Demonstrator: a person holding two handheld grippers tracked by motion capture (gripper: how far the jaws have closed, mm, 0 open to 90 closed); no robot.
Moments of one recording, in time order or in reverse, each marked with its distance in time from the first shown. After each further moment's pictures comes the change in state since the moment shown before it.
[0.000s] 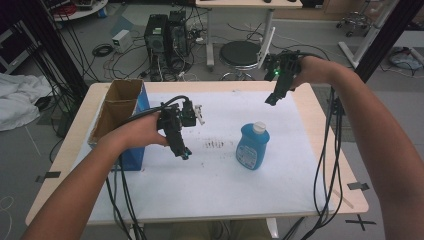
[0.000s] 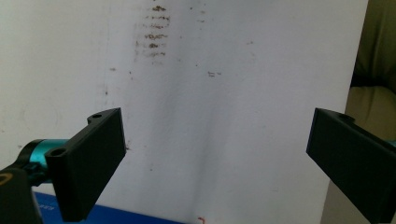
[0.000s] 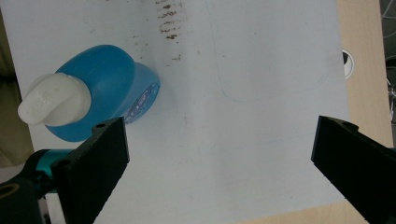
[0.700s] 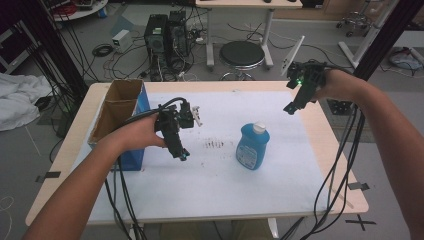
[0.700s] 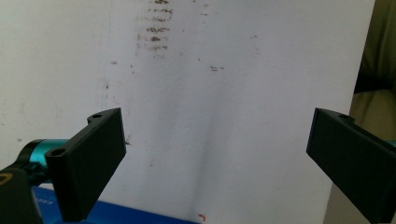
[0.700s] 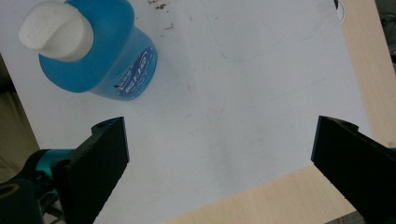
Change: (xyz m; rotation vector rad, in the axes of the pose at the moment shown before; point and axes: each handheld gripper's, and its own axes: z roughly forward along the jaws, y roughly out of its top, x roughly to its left) left arm 0.001 -0.007 0.001 -0.001 0.019 -0.009; right arm 0.026 -0.056 -0.009 -0.013 -0.070 0.146
